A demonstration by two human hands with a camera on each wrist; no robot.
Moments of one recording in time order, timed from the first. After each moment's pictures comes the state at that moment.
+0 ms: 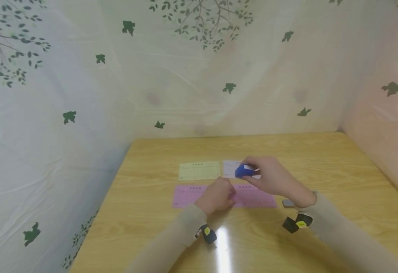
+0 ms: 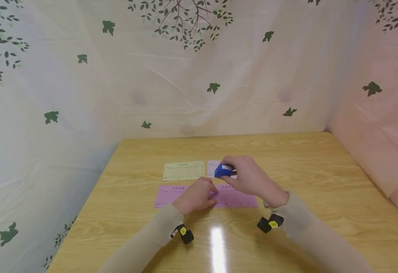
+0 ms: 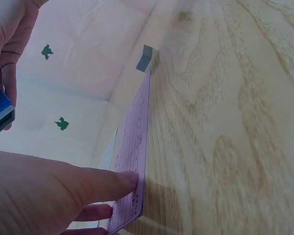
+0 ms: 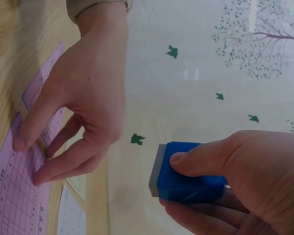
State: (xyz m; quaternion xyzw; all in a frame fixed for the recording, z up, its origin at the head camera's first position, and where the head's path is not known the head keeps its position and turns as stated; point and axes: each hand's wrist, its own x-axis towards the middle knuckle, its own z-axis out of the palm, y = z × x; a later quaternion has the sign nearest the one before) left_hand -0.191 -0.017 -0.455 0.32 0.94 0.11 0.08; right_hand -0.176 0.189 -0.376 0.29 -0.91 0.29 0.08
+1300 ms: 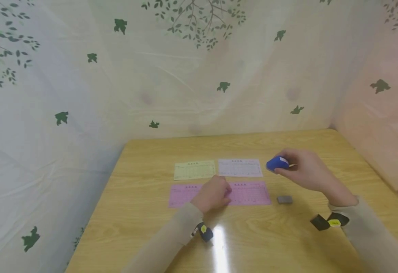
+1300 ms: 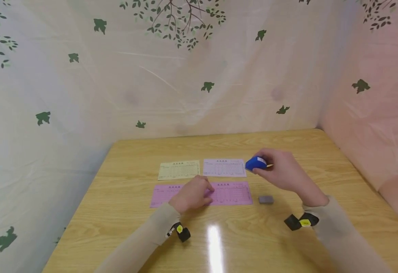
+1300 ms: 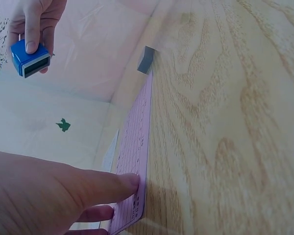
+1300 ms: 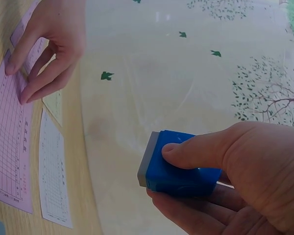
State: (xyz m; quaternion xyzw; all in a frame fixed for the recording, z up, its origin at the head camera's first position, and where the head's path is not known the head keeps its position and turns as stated) left_hand -0.189 -0.014 -0.452 0.31 0.94 0.13 0.09; right_hand -0.157 0.281 -0.361 0.20 -0.92 0.32 0.08
